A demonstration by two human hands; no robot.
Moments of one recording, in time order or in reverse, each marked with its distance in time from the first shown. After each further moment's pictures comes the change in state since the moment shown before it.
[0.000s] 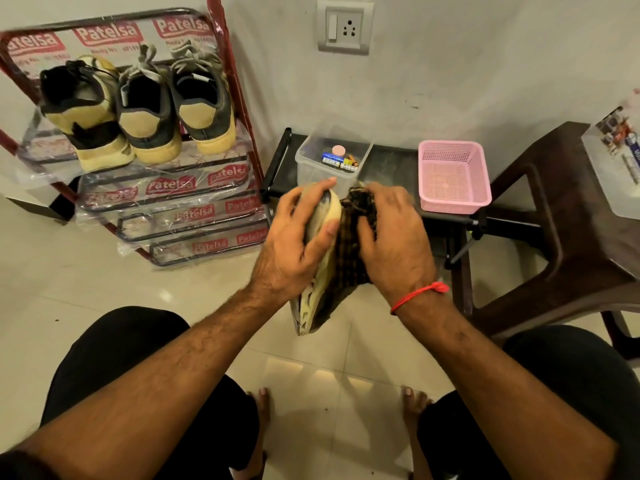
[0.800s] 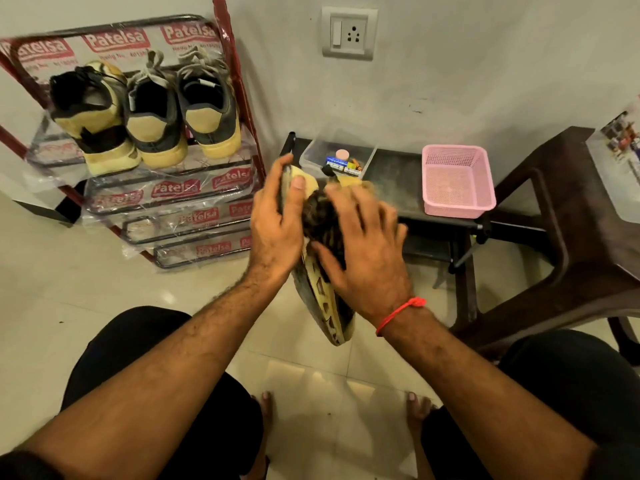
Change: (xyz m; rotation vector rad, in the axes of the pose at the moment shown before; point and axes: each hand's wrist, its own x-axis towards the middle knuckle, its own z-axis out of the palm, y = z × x) left_hand 0.025 -0.002 -0.009 -0.214 0.252 -0.386; right_hand -0.017 -0.003 0.032 -0.156 0.058 -0.271
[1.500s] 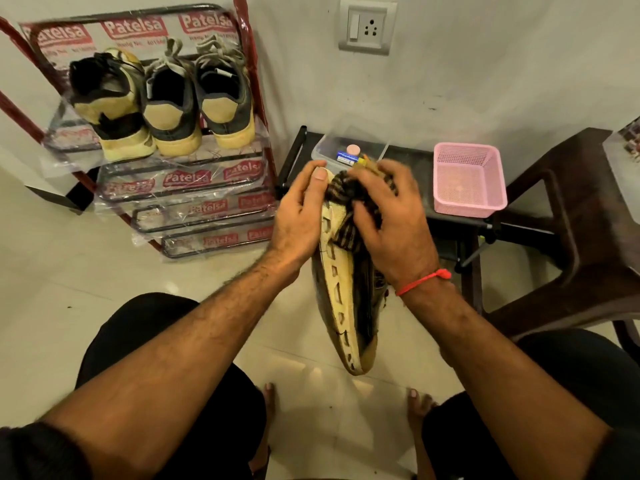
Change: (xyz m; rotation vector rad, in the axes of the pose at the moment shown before) left_hand -0.009 0.017 -0.003 -0.130 -0.186 -0.161; right_hand 0.026 0.015 -0.004 0.203 0.079 -0.012
